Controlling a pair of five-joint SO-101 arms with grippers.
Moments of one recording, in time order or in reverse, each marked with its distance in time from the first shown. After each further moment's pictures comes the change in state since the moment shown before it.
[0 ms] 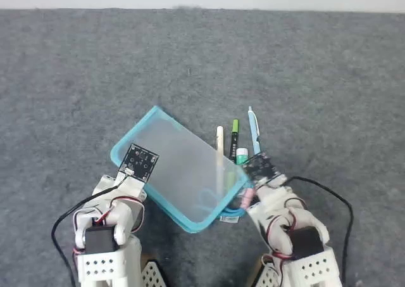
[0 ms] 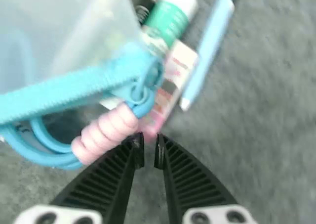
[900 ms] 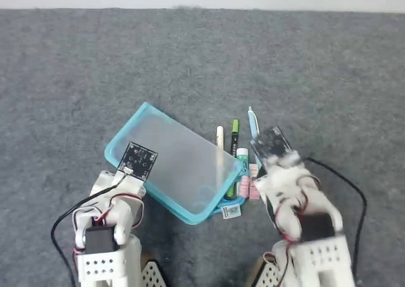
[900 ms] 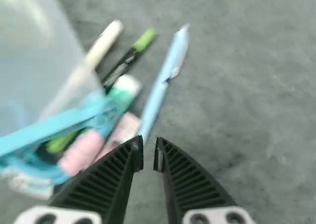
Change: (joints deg) left arm 0.0 0.0 0.0 -4.0 0.0; right arm 6.0 26.5 -22.2 -11.3 5.7
